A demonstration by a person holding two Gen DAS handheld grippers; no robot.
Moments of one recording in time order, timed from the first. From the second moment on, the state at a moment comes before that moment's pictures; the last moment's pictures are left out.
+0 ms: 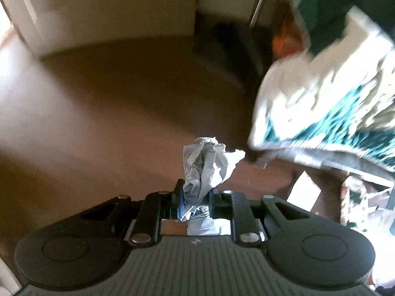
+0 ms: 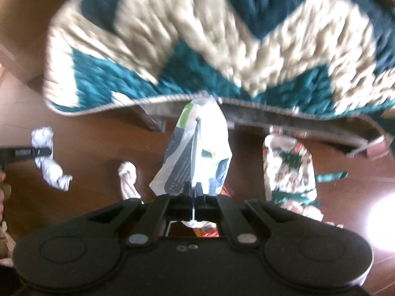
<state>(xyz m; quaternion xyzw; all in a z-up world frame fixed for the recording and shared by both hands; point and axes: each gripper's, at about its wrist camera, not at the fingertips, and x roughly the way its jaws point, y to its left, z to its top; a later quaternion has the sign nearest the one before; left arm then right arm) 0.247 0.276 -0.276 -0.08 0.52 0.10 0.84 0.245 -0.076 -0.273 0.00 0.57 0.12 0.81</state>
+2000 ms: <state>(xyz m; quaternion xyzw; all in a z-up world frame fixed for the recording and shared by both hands) 0.348 0.054 0.143 0.01 0.23 0.01 0.97 0.295 -0.108 0.108 -0.09 0.22 0.18 0.96</state>
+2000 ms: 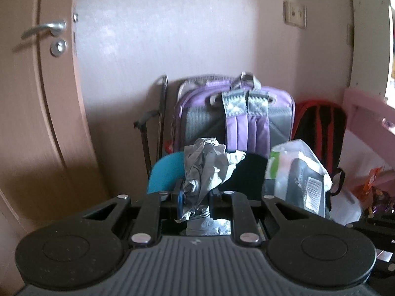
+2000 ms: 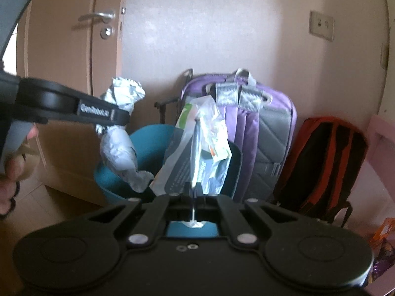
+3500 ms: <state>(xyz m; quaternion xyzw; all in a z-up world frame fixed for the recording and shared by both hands) 0.309 0.052 0.117 -0.01 0.31 0.01 0.95 0.281 -0.115 0.107 -0.06 0.26 0.20 0.94</state>
